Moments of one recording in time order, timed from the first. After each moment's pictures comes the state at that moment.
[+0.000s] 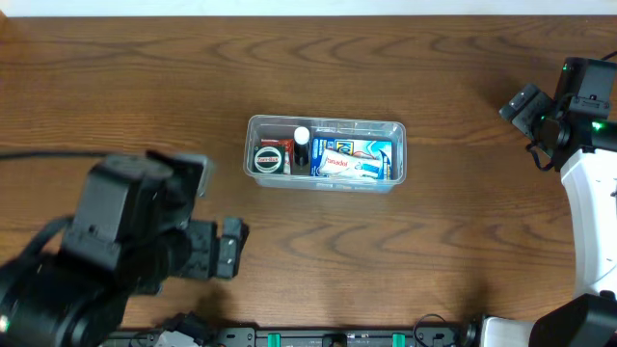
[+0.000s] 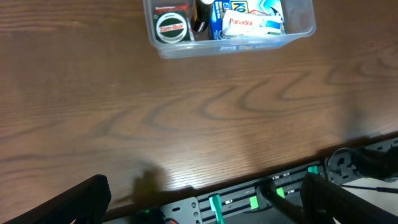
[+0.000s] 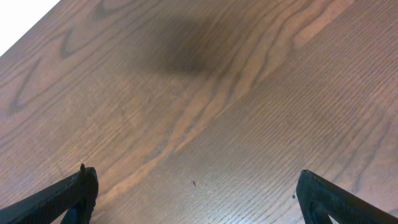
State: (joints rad) left arm -0.40 1.04 1.71 -1.69 0.09 -0.24; right arm -0.21 1.49 1.28 -0.76 0.13 0.54
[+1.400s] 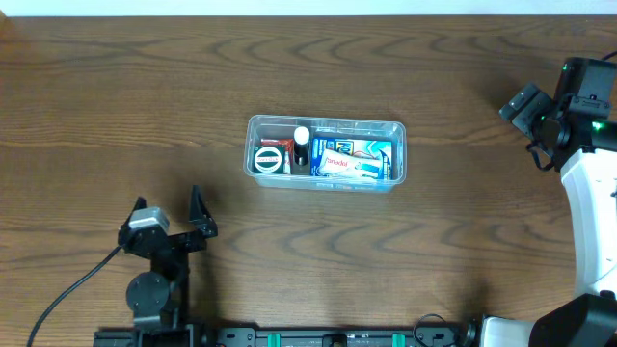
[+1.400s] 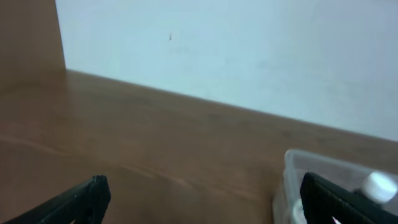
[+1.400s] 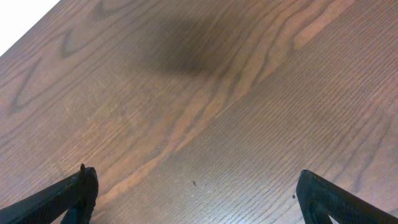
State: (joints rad) left arm 0.07 0.01 0.06 -0.10 -0.05 -0.19; right arm -0.21 1.49 1.28 -0.76 0.13 0.54
